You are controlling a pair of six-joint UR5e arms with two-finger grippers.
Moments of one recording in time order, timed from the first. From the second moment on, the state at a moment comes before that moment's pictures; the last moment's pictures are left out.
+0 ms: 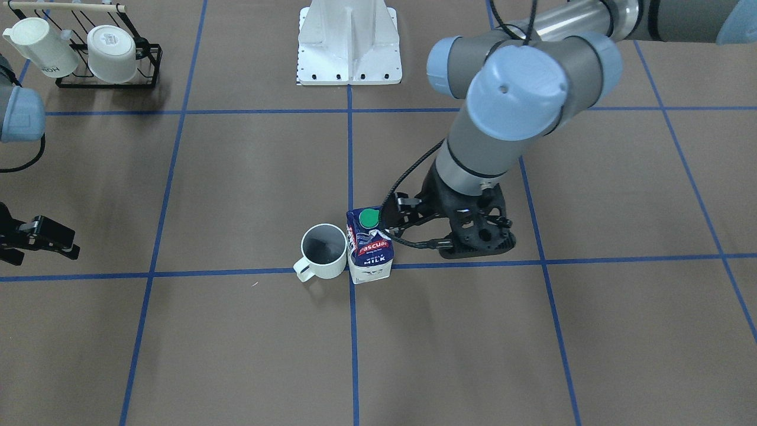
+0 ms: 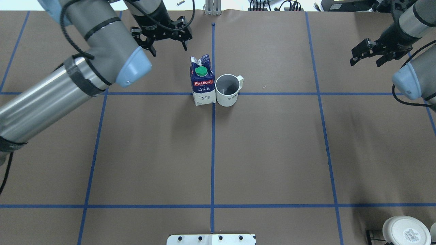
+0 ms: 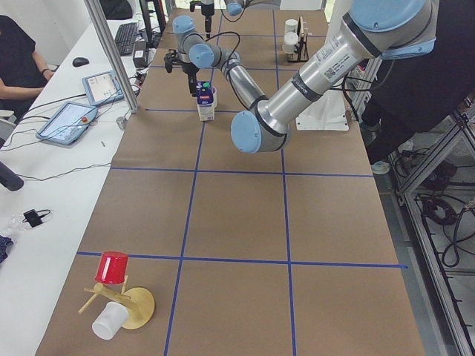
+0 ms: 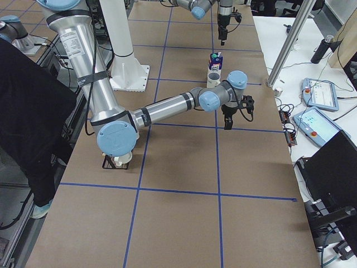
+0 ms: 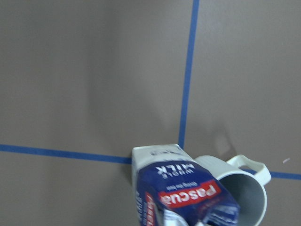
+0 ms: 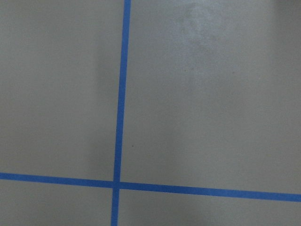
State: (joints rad) left arm -0.93 -2.42 -1.51 -1.53 -2.25 -1.04; right arm 1.18 -1.23 1.57 -1.42 2.33 0.58
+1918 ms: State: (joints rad) left arm -1.54 -1.51 -1.61 -1.61 -2.36 -0.17; right arm 1.55 -1.46 1.46 -1.57 2.32 0.05
